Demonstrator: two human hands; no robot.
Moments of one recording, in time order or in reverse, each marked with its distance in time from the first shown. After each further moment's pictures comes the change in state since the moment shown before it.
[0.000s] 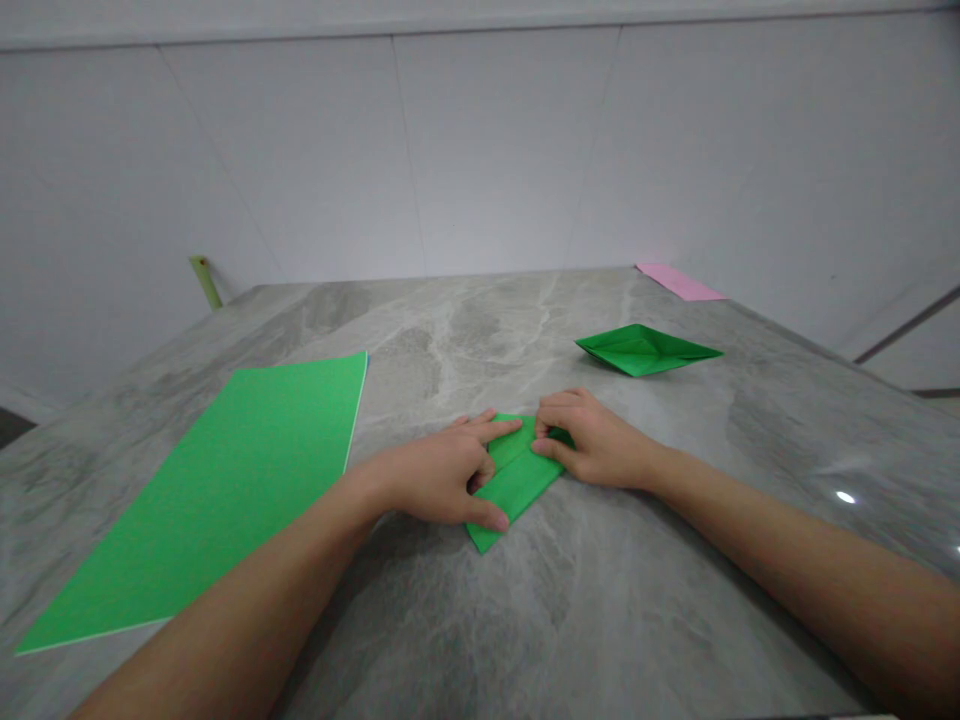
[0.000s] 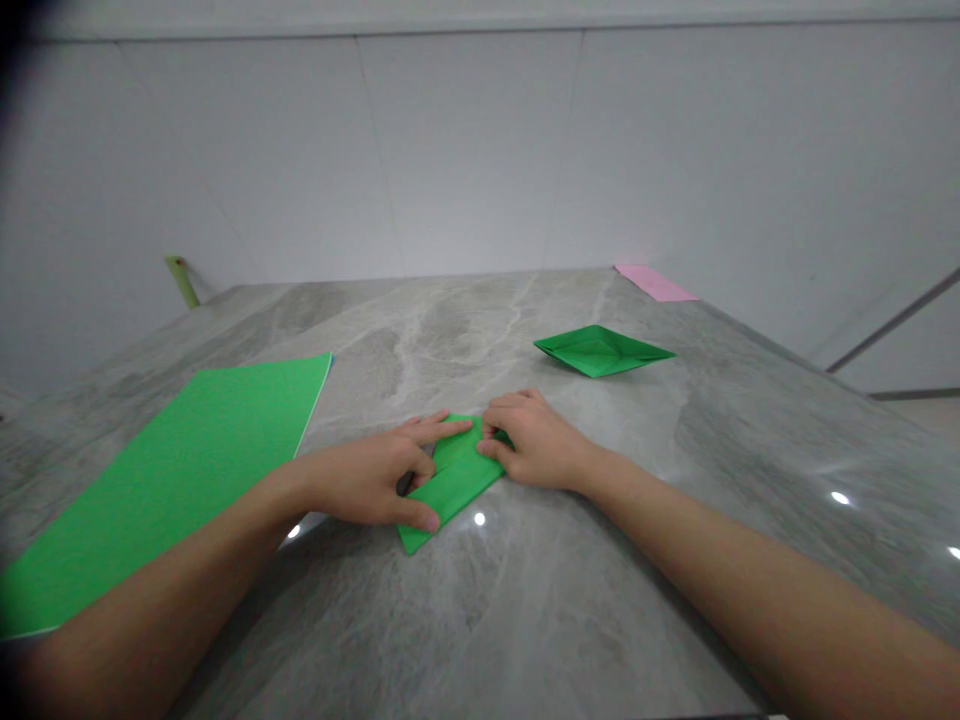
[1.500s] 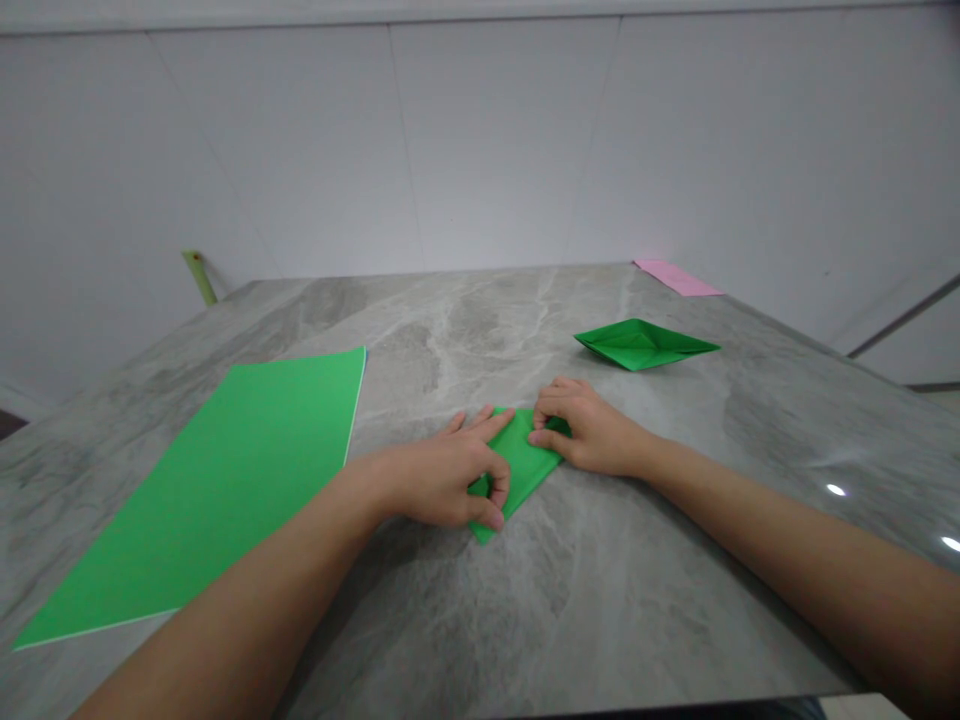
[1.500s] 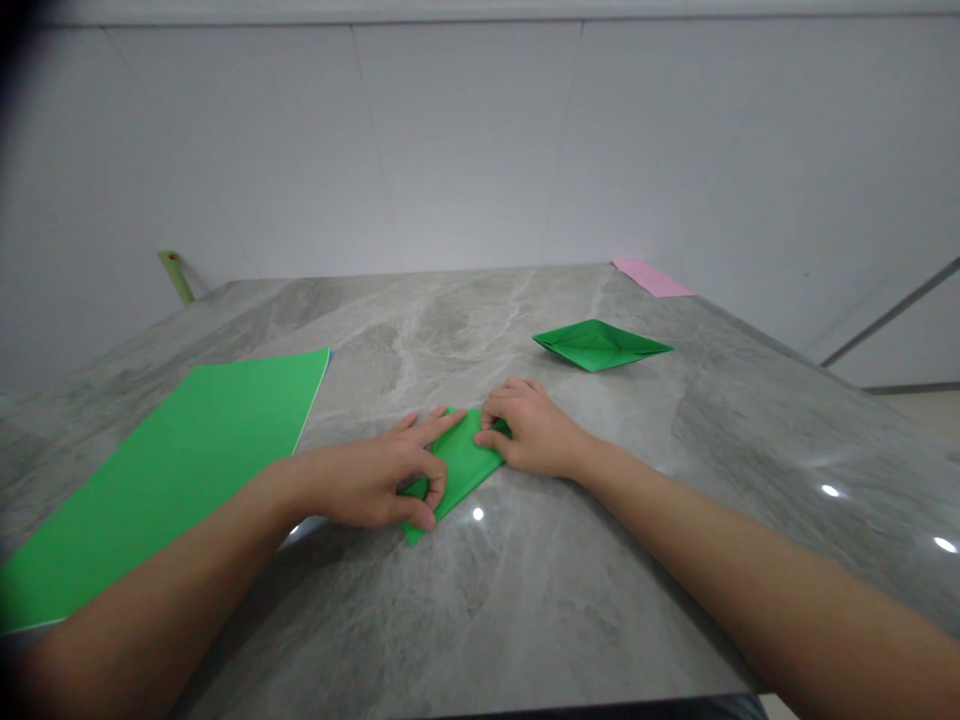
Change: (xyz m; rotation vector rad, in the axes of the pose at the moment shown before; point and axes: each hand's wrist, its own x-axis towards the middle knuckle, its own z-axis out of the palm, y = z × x) left_hand -0.004 0.005 0.002 -0.049 -0.066 -0.006; right_hand 0.003 0.006 0.004 -0.023 0.028 0.040
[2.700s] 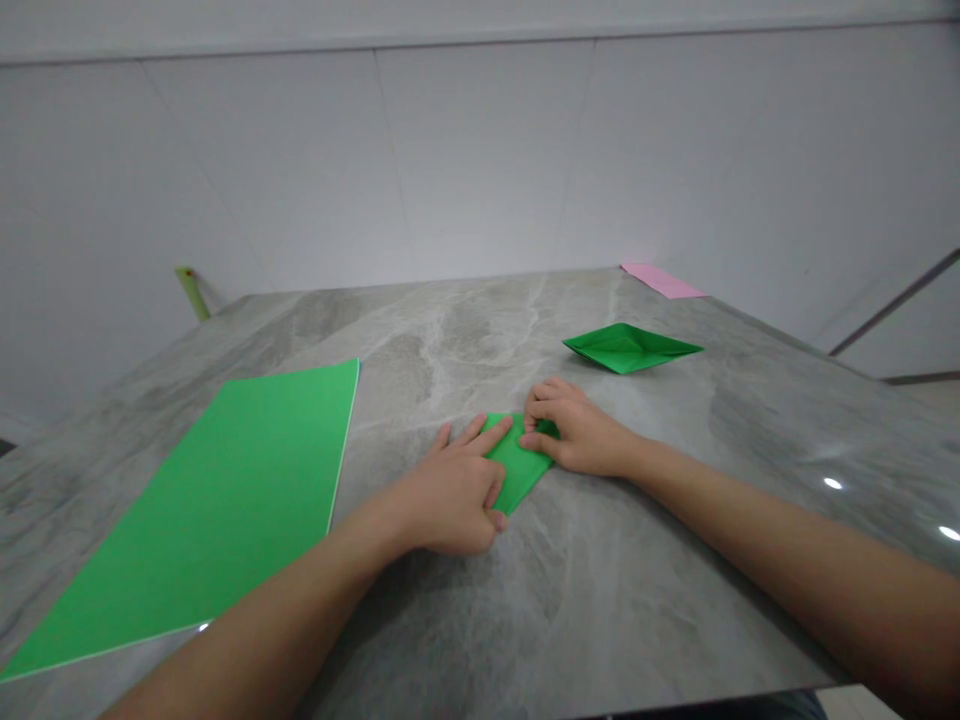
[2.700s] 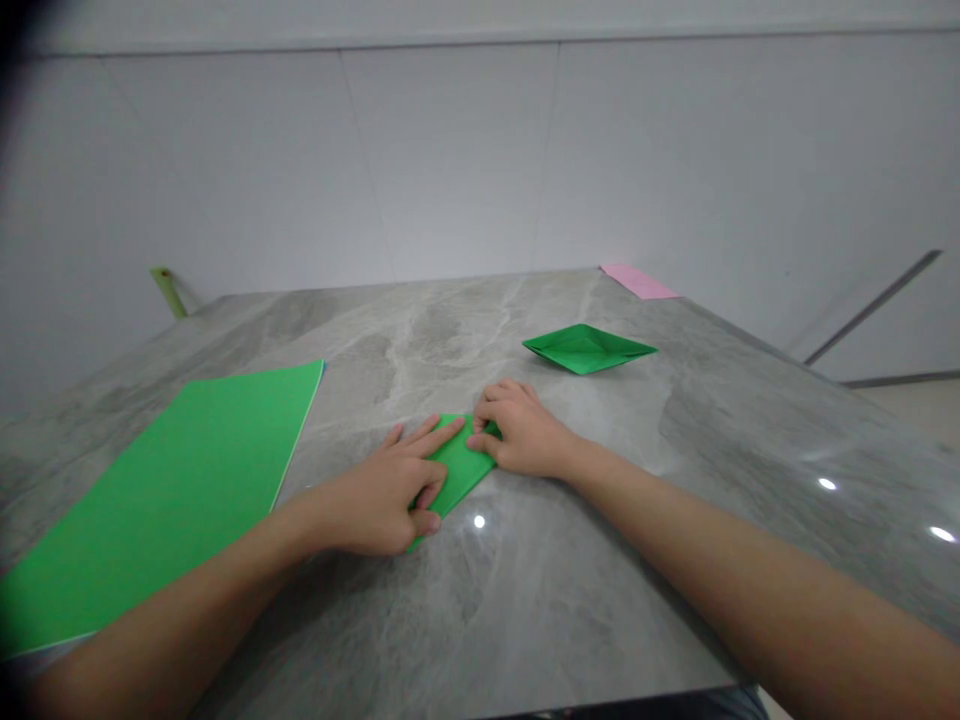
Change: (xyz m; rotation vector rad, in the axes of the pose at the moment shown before) left_hand 0.009 0.019 0.020 0.099 0.126 -0.216; right_hand 0.002 -0.002 0.000 0.001 0.014 0.058
